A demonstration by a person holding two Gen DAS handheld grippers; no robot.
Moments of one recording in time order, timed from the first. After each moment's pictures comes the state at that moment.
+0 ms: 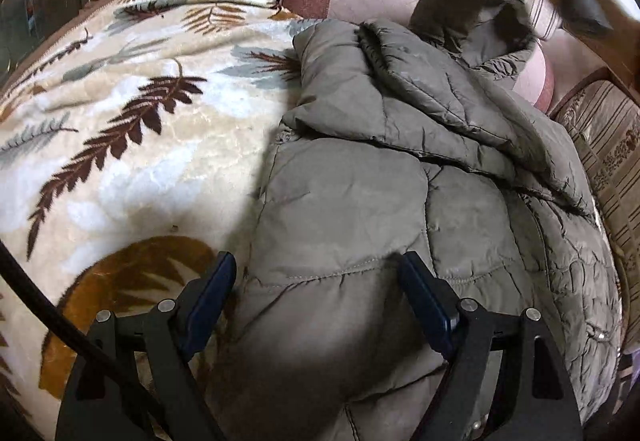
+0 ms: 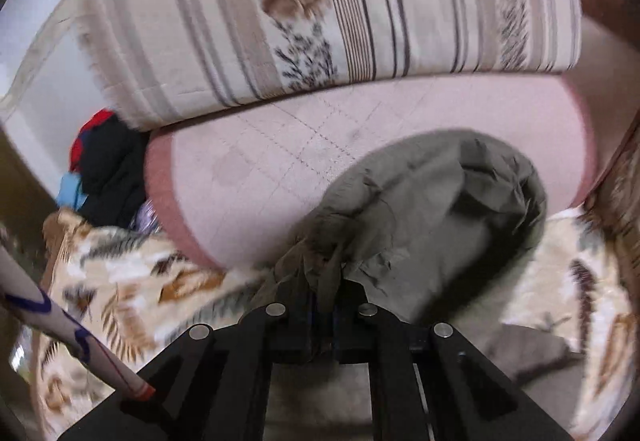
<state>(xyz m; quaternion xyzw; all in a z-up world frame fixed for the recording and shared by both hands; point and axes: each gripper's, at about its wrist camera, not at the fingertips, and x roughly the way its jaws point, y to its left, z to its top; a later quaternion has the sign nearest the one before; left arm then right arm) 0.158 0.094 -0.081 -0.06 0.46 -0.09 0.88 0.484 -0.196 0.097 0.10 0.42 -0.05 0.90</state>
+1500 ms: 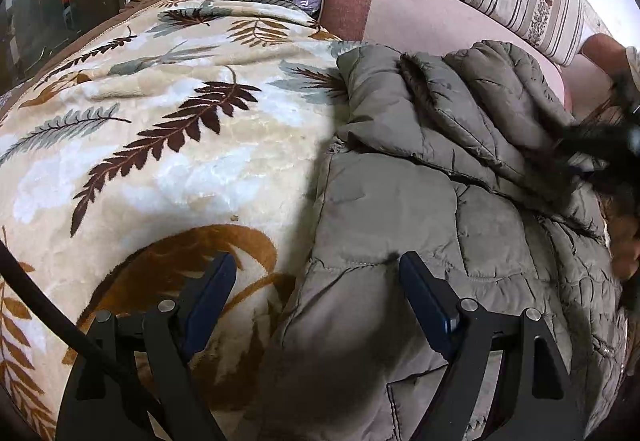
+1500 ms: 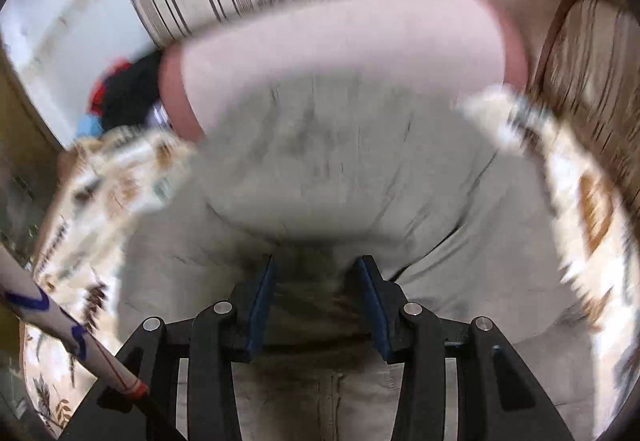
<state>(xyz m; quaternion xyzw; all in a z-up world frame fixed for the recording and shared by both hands) 0.143 0.122 -0.078 -0.08 0.44 -0.04 0.89 0.279 -0.211 -0.022 0.16 0.49 -0.05 0.85</state>
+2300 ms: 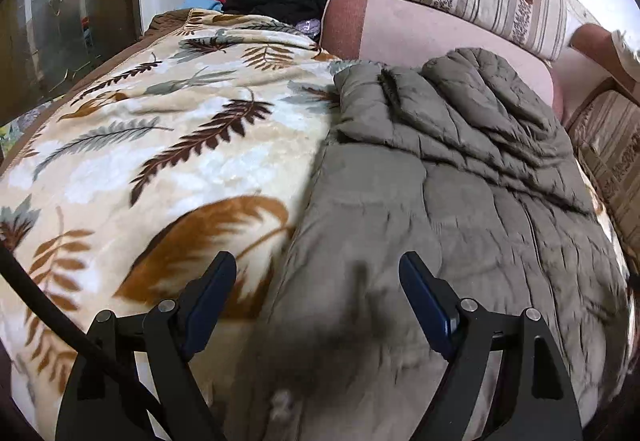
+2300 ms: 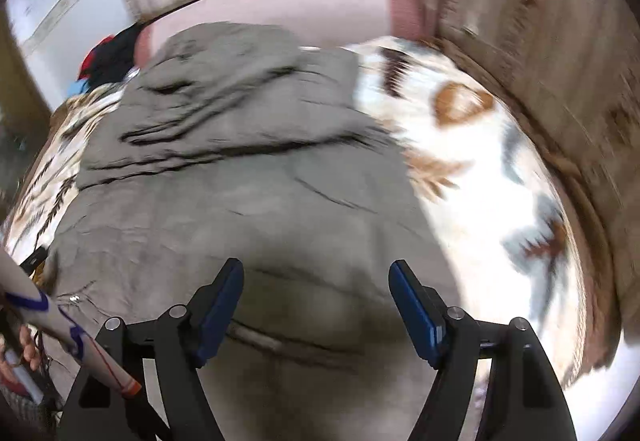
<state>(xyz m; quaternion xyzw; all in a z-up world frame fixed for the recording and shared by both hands) 0.066 0.118 -0.042 -0.05 0.41 -0.02 0.91 0.012 -0.349 -0.003 0.13 0.47 -0.11 0.87</state>
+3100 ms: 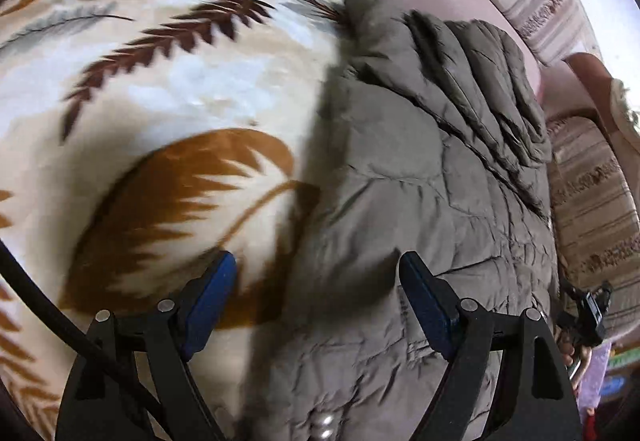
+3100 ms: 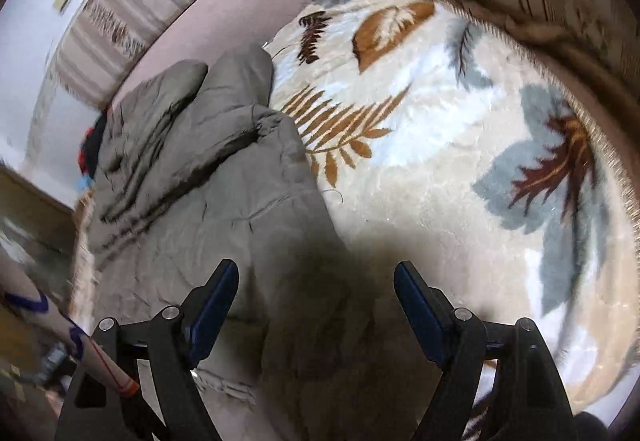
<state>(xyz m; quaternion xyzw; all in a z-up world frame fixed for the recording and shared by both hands) 0.122 0.165 -0.089 -0.18 0.54 -0.13 0.81 0.005 -0.455 -0.061 0.36 0.43 -0.07 0.82</state>
